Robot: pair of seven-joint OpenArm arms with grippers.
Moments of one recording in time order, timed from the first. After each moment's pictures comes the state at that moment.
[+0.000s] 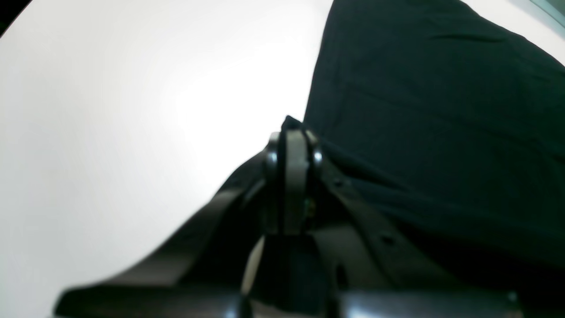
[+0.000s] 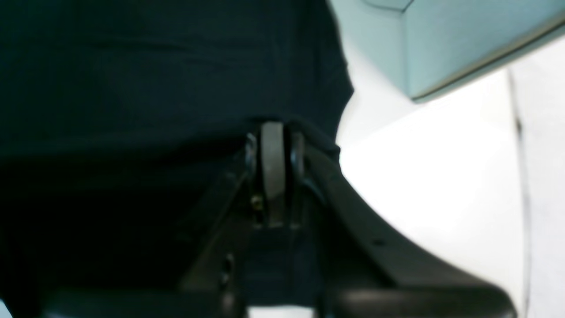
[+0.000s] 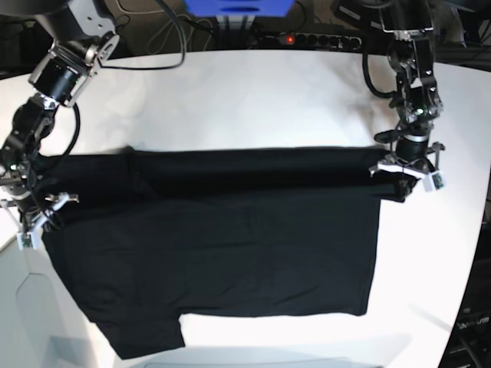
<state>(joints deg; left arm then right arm) 11.3 -17.4 -15.9 92.2 -29.4 0.7 19.9 13.1 12.3 35.0 83.7 -0.8 38.9 -46.3</state>
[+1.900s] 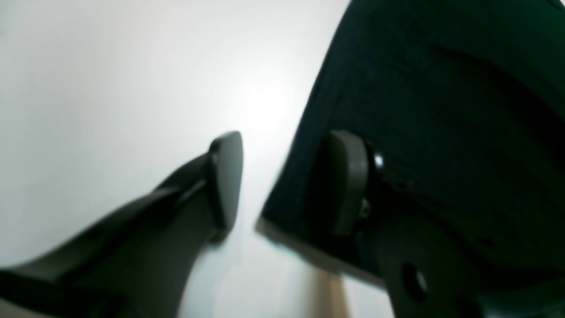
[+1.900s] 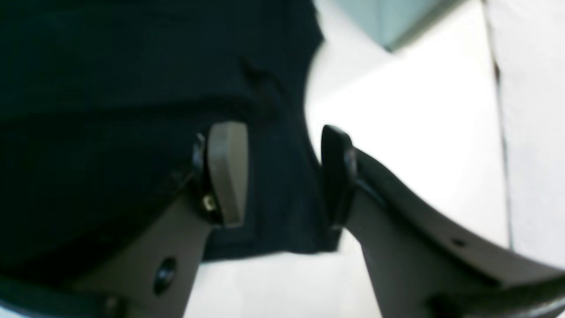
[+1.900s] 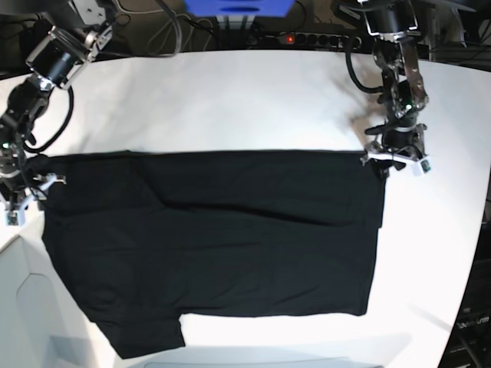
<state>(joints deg) 10.4 -11.8 -18.9 82.2 -29.5 0.2 21.7 7.4 13.2 39.6 87.8 -1.1 38.9 -46.2</state>
